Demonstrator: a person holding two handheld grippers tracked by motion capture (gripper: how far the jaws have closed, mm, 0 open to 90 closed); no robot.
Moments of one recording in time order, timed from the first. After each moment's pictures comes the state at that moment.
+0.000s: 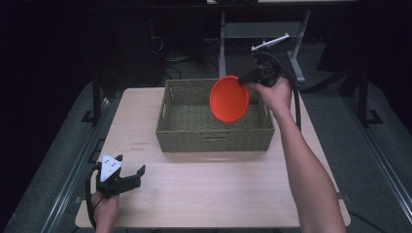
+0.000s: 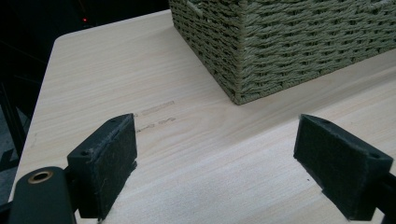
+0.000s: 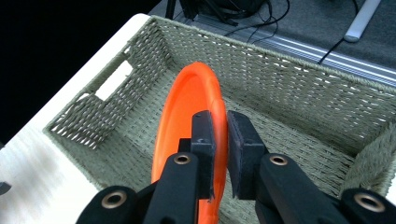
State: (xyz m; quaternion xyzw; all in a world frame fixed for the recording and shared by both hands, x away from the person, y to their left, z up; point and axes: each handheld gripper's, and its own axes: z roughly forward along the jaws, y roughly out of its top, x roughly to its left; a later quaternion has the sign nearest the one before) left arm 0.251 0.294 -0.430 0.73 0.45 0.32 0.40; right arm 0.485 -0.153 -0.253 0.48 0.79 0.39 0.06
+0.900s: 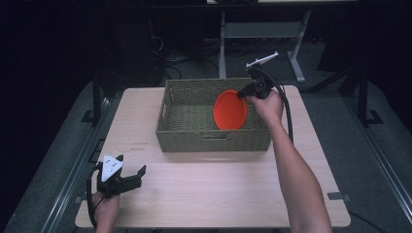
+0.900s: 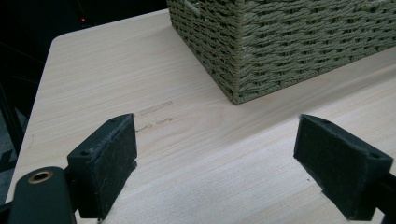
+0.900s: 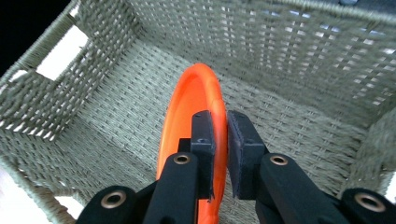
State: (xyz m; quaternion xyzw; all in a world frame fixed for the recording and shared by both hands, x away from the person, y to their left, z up) left arm 0.252 0.293 -0.430 0.73 0.45 0.32 0.40; right arm 0.505 -0.147 -0.317 0.51 0.79 0.34 0.05
